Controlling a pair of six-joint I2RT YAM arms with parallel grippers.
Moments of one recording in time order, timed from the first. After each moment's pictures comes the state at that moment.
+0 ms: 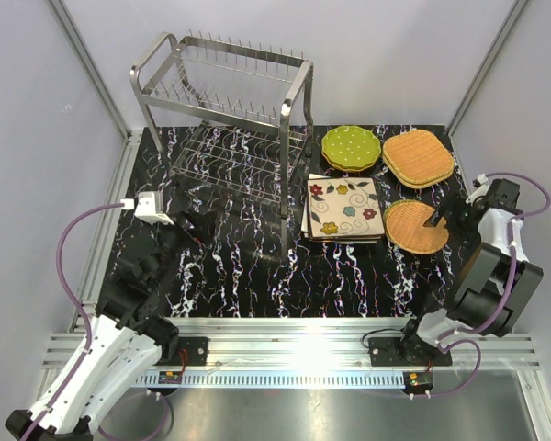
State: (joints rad) left arm -0.45 0.50 0.58 -0.15 -0.17 -0.42; right arm -0.55 1.50 1.01 -0.59 -0.34 0.04
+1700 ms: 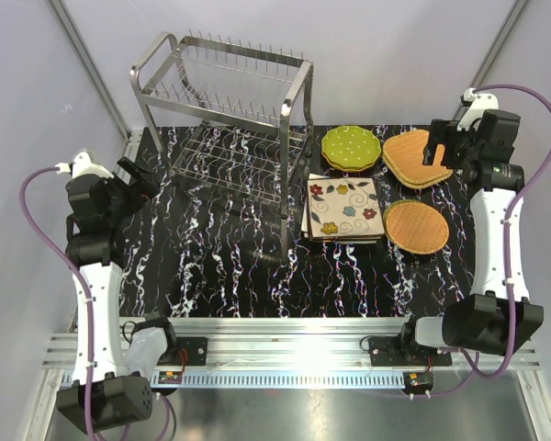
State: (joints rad) left arm 0.23 0.89 1.00 -0.45 0.16 -0.52; right arm -0.21 1.35 1.50 -0.60 -0.16 -0.10
